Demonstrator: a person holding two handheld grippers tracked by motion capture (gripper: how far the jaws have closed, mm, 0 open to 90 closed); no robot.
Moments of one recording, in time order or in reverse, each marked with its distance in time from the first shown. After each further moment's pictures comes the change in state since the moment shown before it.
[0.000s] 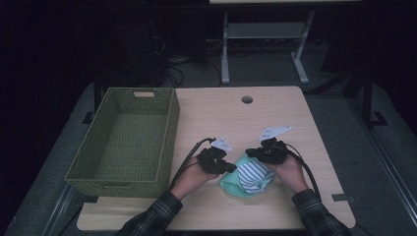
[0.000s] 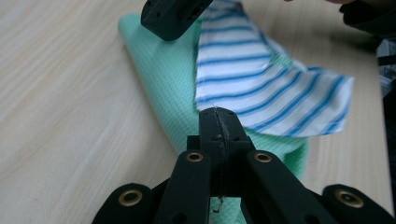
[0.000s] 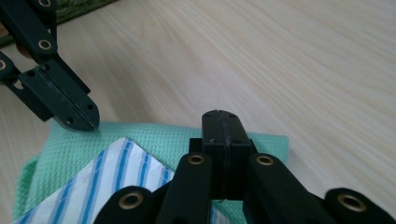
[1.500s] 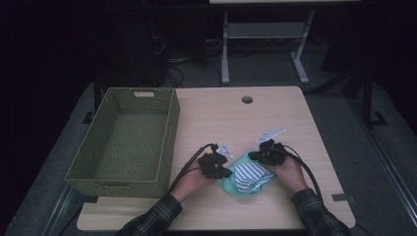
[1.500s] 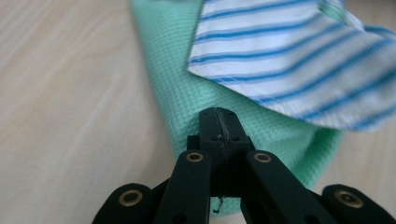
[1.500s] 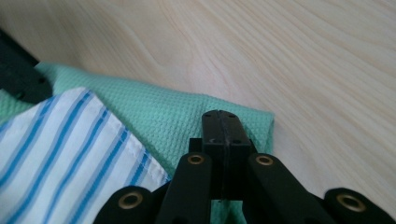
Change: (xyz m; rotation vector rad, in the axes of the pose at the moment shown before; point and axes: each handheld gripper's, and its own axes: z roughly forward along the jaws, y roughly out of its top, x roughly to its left) left arm 0.001 -0.008 0.014 0.125 0.073 0.033; right arm -0.014 -0.014 0.016 0.113 -0.063 -0.021
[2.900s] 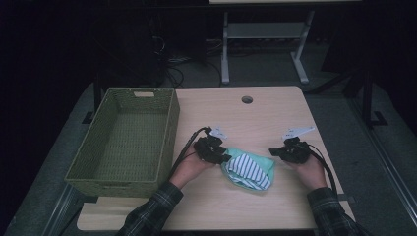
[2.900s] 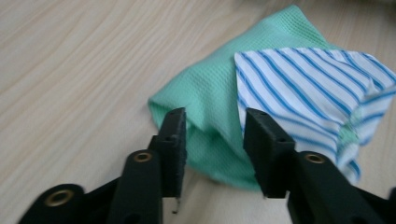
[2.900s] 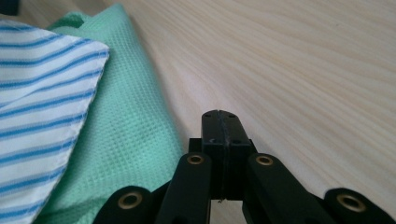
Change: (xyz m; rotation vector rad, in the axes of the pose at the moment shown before) left arm 0.031 0.011 -0.027 -0.094 0.081 -0.064; right arm -0.040 -0.036 -0.041 -0.062 -0.051 0.115
